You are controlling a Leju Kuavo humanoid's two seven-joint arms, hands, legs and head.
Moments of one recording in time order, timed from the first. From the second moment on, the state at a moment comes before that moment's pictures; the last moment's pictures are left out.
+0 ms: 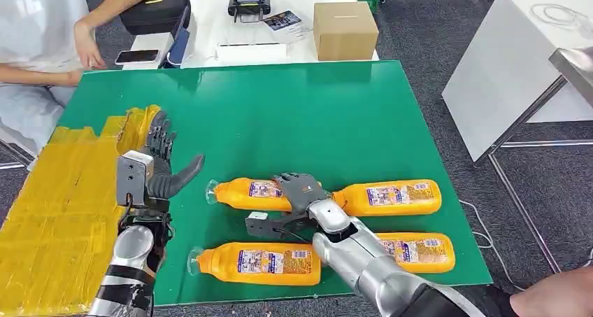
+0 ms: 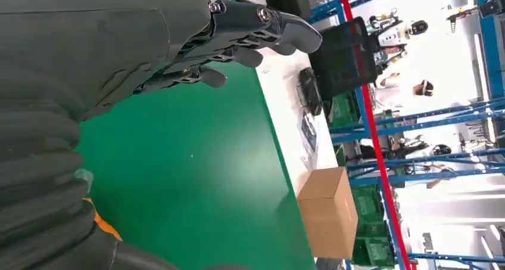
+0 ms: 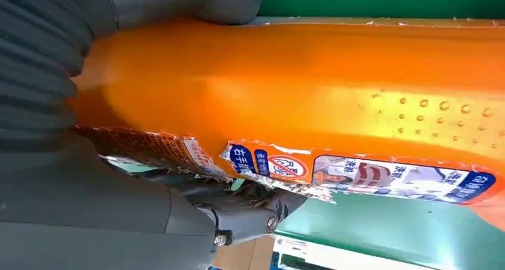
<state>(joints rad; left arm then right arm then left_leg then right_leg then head) -0.25 -0.15 -0.08 -1.37 -0.19 0.15 -0.34 -0.62 0.19 0.71 -0.54 1.11 -0.15 0.09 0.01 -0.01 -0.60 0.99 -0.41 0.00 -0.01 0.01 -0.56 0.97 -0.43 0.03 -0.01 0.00</state>
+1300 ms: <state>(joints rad) -0.15 -0.16 -0.12 -1.46 -0.21 0.11 -0.34 -0.26 0.21 0.40 -1.11 0.88 -0.66 -0.19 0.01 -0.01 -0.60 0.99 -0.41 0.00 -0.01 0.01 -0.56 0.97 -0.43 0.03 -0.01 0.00</state>
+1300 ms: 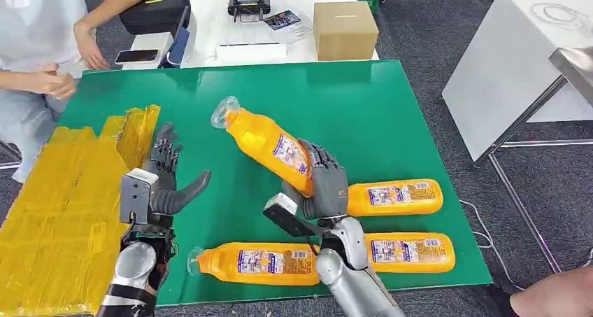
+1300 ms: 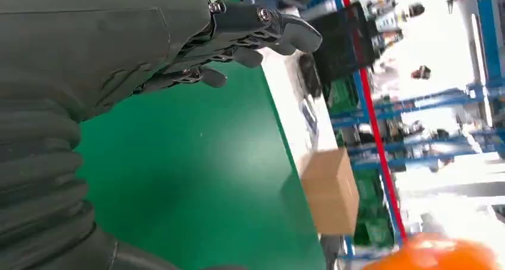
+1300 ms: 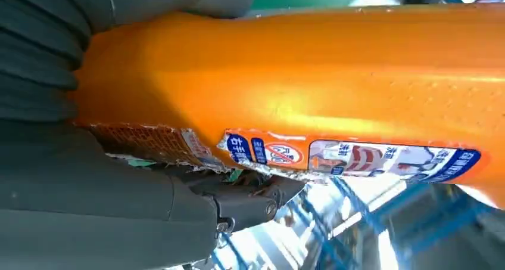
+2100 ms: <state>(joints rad) -0.14 -0.16 -0.22 -1.49 -0.12 -0.04 -0.34 -0.24 0.26 0.40 -1.14 0.79 -0.58 -0.27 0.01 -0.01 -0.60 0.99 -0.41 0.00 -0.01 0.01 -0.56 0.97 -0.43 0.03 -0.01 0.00</state>
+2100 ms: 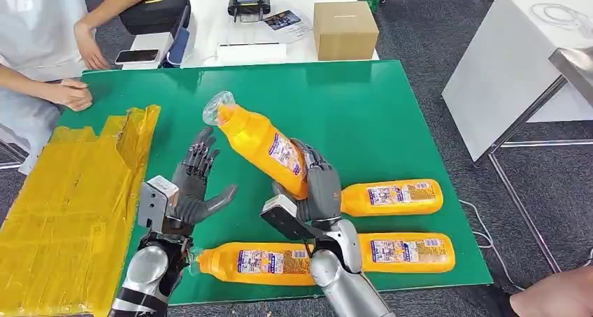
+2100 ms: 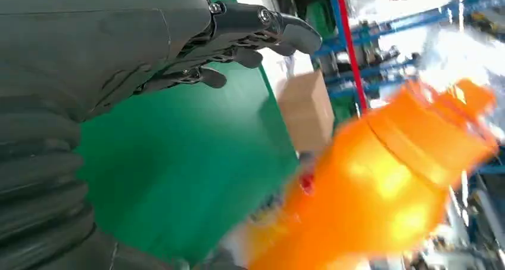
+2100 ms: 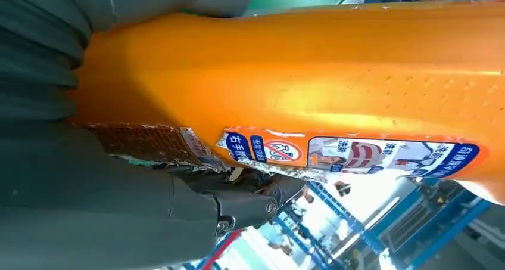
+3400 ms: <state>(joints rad) -0.15 -0.15 -0.24 -1.49 0.12 -0.15 -0.35 -0.28 0.31 0.60 -1.02 0.85 -0.57 -0.31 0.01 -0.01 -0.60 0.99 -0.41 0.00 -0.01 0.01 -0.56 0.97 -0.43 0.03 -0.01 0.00</state>
